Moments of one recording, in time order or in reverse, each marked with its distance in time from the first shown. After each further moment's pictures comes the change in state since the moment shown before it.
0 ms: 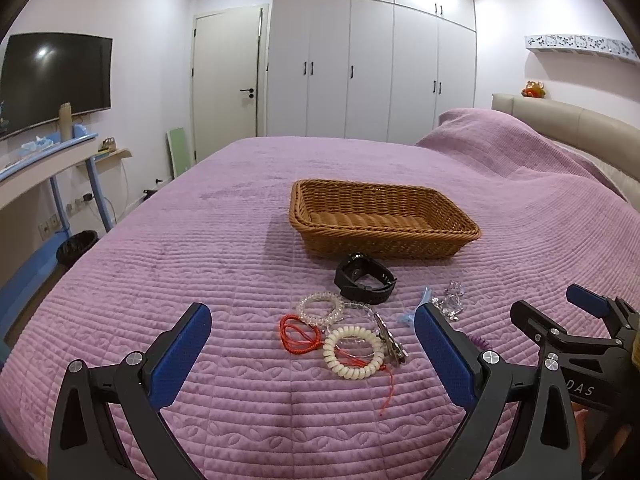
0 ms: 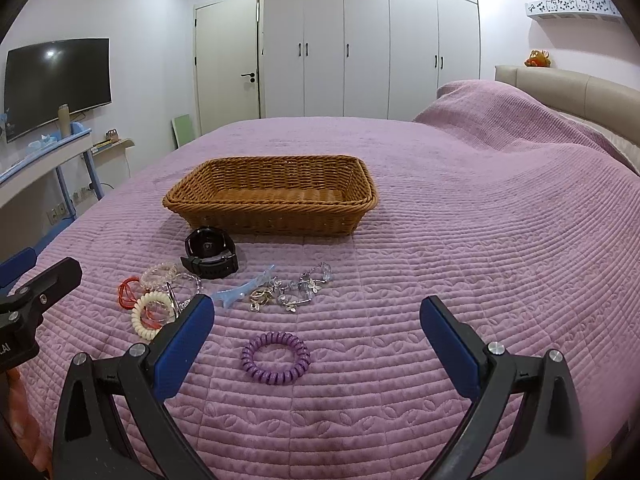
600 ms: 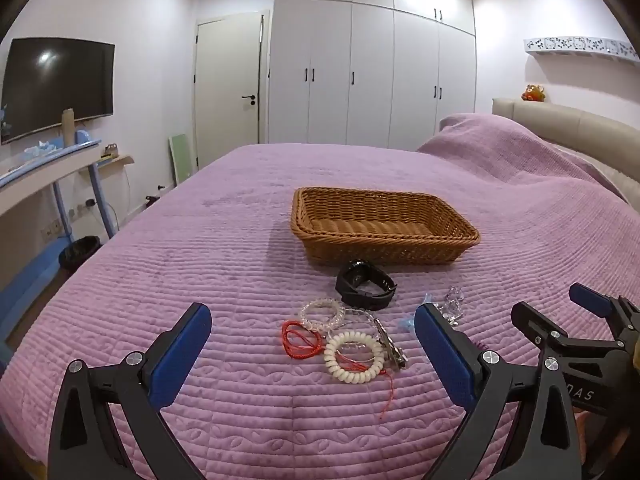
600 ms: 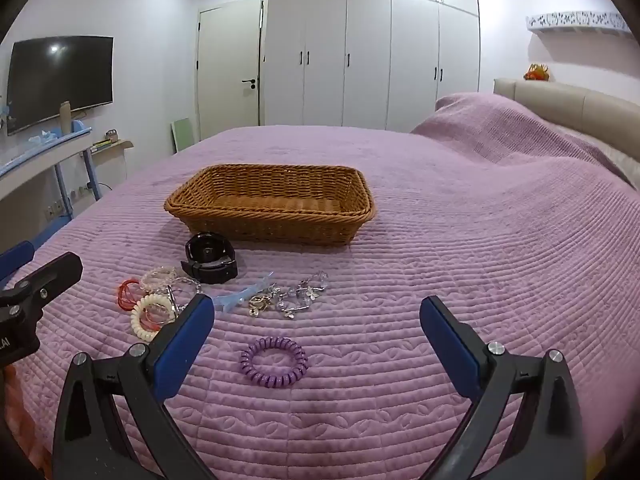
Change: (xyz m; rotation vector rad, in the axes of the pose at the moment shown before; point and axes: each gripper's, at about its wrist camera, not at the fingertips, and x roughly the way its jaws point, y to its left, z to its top) left arm -0.005 -0.003 0.003 0.009 -0.023 0.009; right arm -0.009 0.001 0.001 -0.006 -0.016 -0.006
